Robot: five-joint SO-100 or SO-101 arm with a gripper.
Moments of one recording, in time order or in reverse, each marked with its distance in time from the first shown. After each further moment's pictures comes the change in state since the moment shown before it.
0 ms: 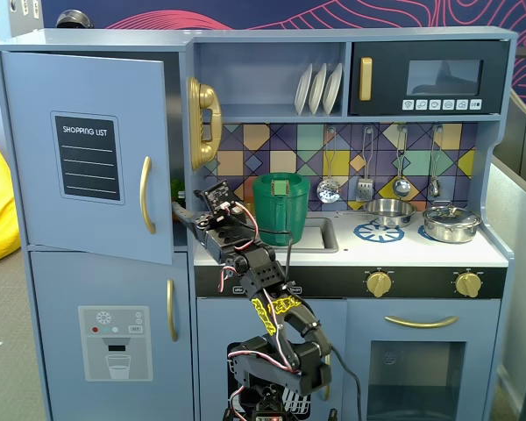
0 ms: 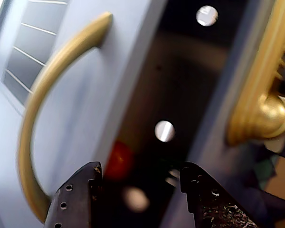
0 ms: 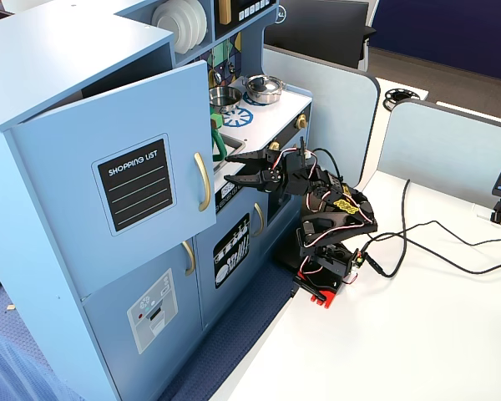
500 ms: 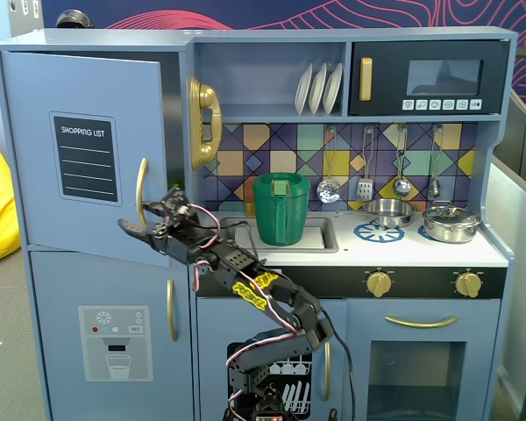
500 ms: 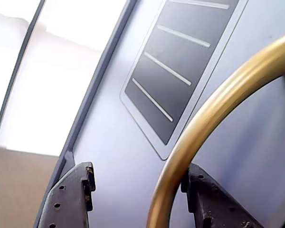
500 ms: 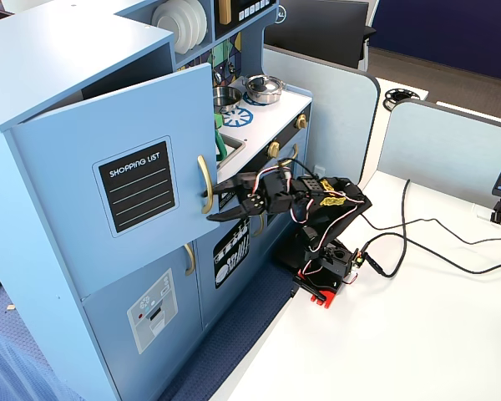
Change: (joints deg) arm -19.8 -17.0 -1.2 -15.6 -7.5
